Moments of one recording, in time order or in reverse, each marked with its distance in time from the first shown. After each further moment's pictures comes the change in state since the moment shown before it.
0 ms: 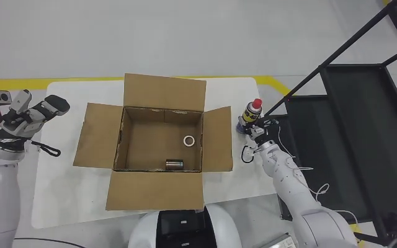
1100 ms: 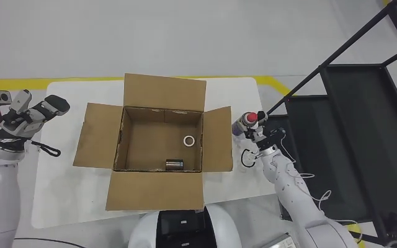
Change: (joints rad) left arm 0.000 0.000 0.000 0.000 0.000 0.000 0.000; right arm -0.154 0.037 0.005 -0.246 -0.033 -0.019 -0.202
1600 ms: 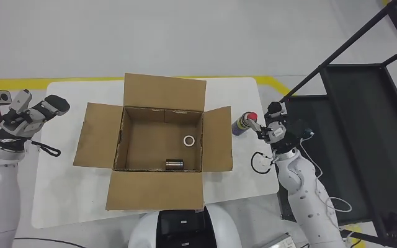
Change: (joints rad) left arm 0.000 0.000 0.000 0.000 0.000 0.000 0.000; right arm -0.397 0.047 0.191 -0.843 0.195 -0.035 0.411
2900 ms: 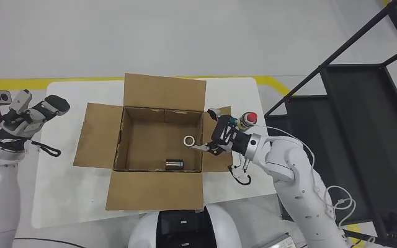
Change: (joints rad) left arm 0.000 0.000 0.000 0.000 0.000 0.000 0.000; right arm 0.164 0.022 -0.233 -0.370 0.033 -0.143 0.903
